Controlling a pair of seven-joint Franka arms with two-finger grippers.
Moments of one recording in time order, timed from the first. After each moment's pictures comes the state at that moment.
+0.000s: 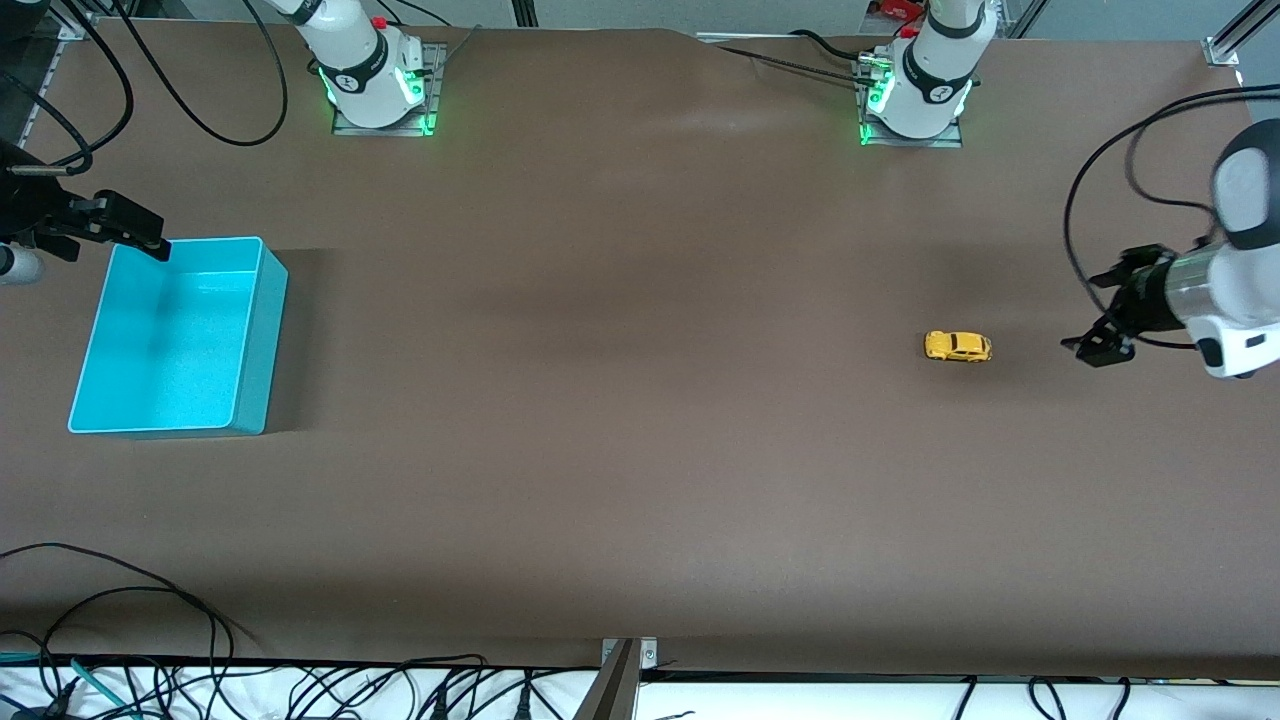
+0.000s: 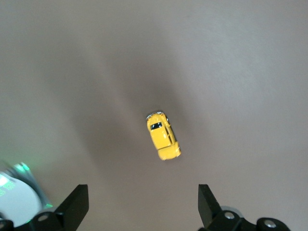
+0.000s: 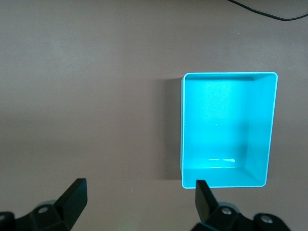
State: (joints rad) left arm 0.12 0.21 0.01 -1.82 -0.06 1.78 -1.10; right arm 0.10 0.08 -0.10 -1.49 -0.01 1.52 -0.02
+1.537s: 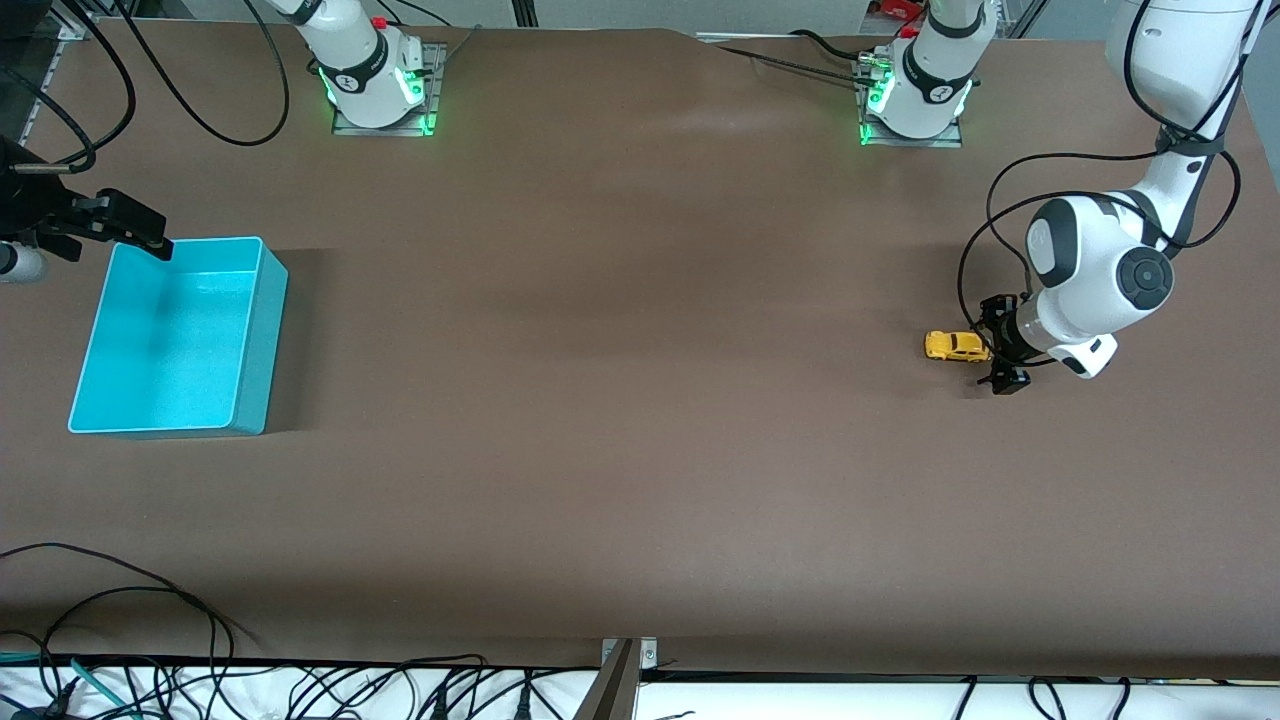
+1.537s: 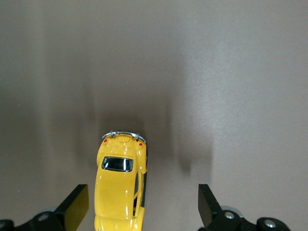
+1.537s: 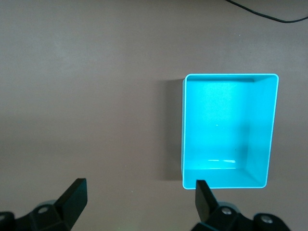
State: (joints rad) left arm 0.11 0.36 -0.03 -2.24 -0.08 2.51 -1.47; right arm 0.10 0.08 -0.09 -1.48 -0.01 1.52 -0.02
